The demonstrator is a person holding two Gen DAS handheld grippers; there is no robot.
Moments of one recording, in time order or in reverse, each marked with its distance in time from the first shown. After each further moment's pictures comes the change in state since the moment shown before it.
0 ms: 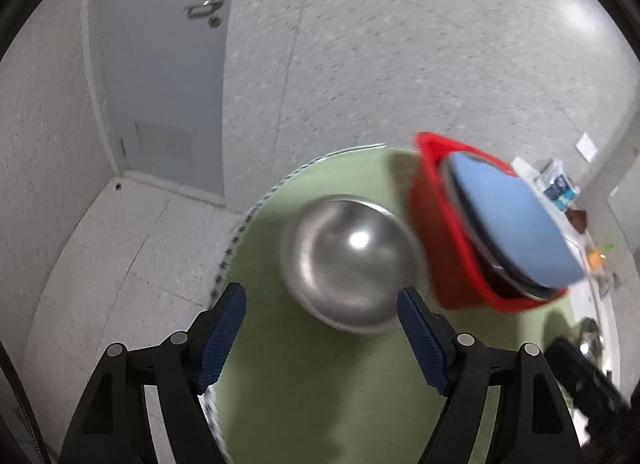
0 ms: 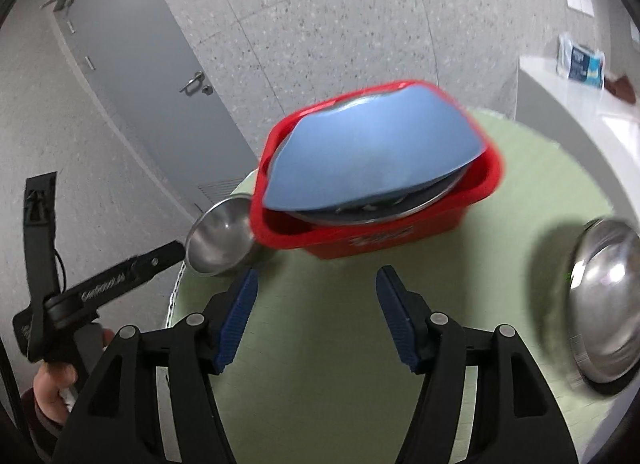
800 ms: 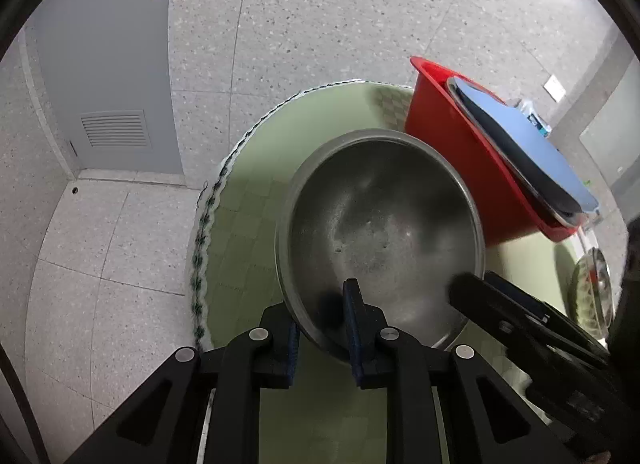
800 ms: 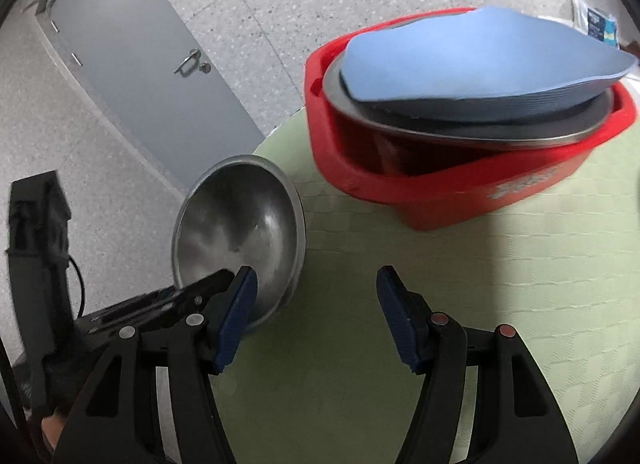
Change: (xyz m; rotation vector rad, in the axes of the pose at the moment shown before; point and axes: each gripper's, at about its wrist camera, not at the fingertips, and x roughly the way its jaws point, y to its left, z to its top) left arm 0.049 0.048 0.000 0.161 0.139 -0.142; right arm 0.085 0.052 -0.013 0.060 0.065 0.028
